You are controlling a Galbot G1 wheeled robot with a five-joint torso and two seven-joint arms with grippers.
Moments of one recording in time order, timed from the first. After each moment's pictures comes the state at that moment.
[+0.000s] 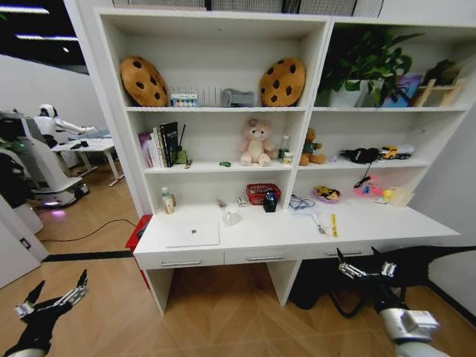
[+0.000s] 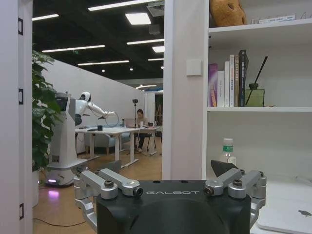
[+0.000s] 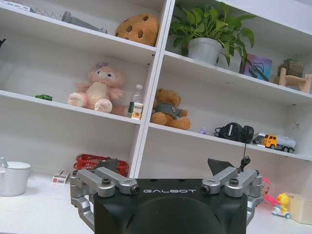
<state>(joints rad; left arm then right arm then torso) 2.06 -1.15 -1.10 -2.19 -0.70 -0.20 -0.15 -1.91 0.92 0.88 2.11 0.47 0.26 0.24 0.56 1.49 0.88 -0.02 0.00</state>
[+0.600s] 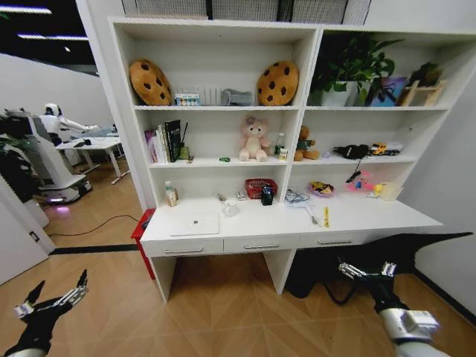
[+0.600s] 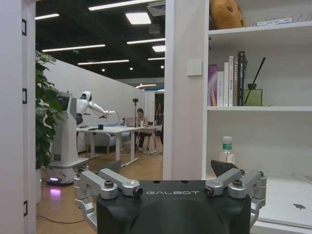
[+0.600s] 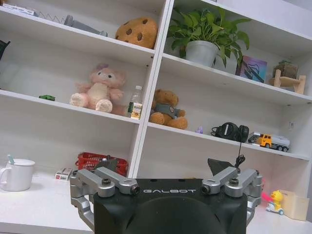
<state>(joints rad) 2.06 -1.15 -1.10 -2.19 -0.70 -0.20 -0.15 -1.91 0.92 0.88 2.11 0.47 0.26 0.24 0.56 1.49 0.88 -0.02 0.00</state>
